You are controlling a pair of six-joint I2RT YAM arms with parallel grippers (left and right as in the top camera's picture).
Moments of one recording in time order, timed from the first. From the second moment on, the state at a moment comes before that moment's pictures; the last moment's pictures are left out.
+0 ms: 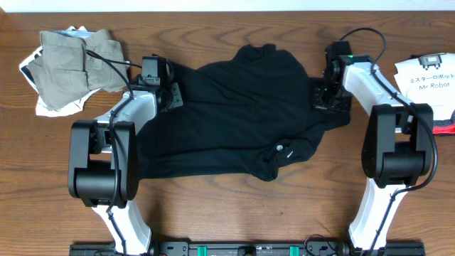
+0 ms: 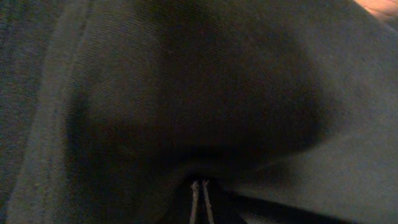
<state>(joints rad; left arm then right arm) -0.07 1.98 1.17 -0.29 0.02 -0.30 0.04 2.14 1.53 -0.92 0.02 0.29</state>
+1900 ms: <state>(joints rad) -0.08 1.60 1.14 -0.92 0.25 -0.34 0.28 2.06 1.77 -1.58 -0.27 0.02</state>
